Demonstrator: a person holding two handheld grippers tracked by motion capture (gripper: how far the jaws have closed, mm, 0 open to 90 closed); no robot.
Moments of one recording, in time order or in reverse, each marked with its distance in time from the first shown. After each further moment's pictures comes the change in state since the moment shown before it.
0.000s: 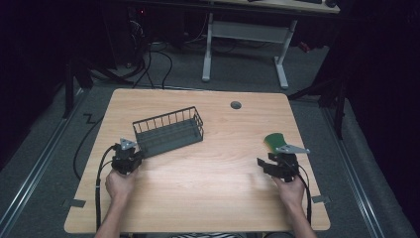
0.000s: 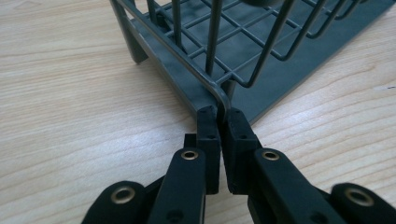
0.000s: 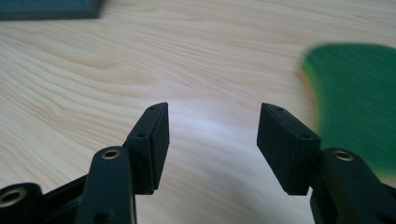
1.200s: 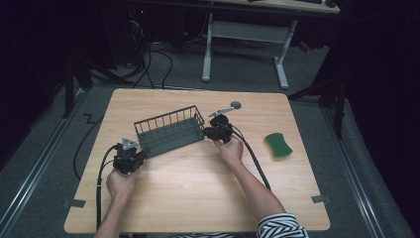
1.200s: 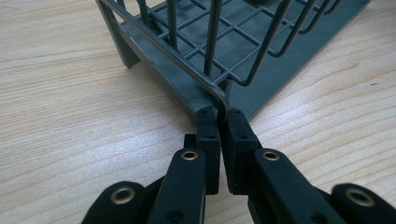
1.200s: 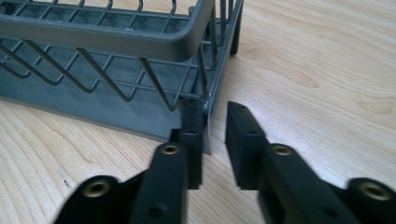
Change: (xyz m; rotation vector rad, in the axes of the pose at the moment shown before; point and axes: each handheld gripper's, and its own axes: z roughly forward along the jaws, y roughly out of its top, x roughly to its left) left arm -0.001 0.000 0.001 0.000 -0.037 0.016; right arm 0.092 0.125 0.158 0.112 0.188 -0.111
